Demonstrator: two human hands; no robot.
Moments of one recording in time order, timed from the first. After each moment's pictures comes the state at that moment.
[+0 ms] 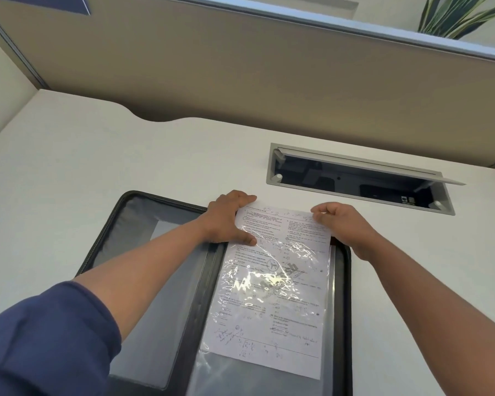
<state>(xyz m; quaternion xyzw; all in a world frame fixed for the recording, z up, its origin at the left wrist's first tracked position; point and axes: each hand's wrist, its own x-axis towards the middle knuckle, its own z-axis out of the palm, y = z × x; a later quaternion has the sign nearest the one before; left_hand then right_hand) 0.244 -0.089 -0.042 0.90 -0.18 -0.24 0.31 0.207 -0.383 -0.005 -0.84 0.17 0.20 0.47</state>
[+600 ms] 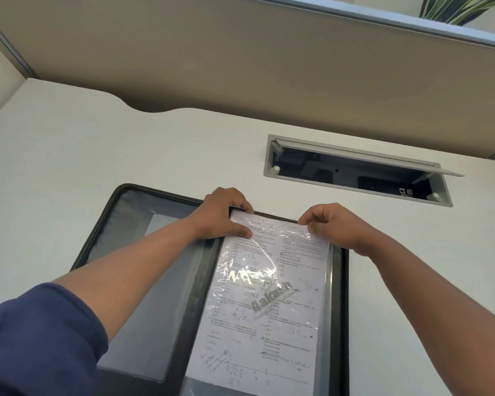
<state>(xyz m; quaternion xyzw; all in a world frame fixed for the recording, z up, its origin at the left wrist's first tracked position) 0.237 -0.083 -0.046 0.87 -0.19 -0.20 0.40 0.196 -0.377 0.009 -0.88 0.05 0.30 0.38</state>
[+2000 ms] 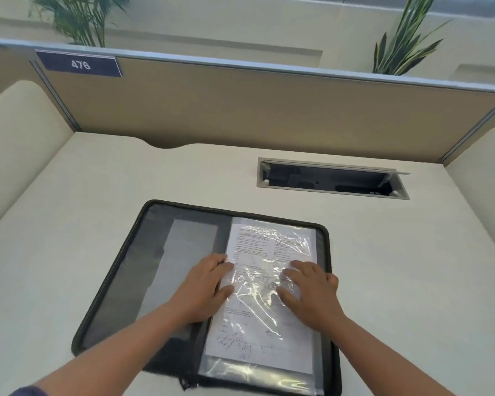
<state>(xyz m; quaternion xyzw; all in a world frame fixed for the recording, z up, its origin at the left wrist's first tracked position) 0.038 -0.033 -0.052 0.94 -0.23 -0.11 0.24 -0.011 -0.323 -0.031 -0.98 0.01 0.10 0.17</state>
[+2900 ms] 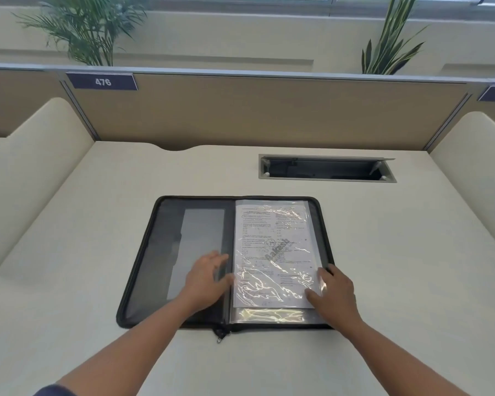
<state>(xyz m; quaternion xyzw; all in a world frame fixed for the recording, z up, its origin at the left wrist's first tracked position) -0.021 -0.018 -0.033 0.93 -0.06 -0.16 0.32 -0.096 -0.336 -0.041 -0.95 0.18 0.09 0.26</state>
